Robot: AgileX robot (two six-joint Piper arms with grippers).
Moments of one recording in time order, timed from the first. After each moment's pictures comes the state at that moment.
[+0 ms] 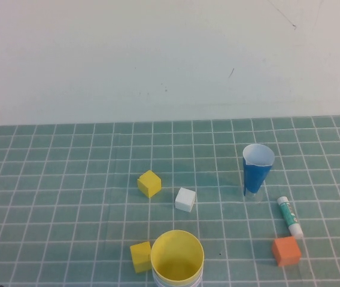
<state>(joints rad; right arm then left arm) -0.02 -0.01 0.03 -0.07 0.38 -0.11 -0.64 0.20 -0.42 0.18 0.77 -0.24</state>
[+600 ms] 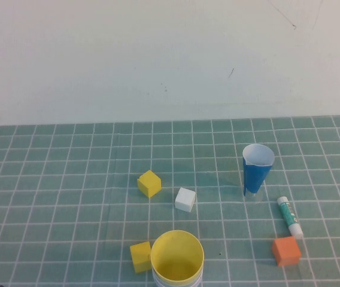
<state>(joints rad) -0.02 -0.01 0.03 -0.07 0.39 -0.10 -0.64 0.20 -0.42 0.18 0.77 -0.24</state>
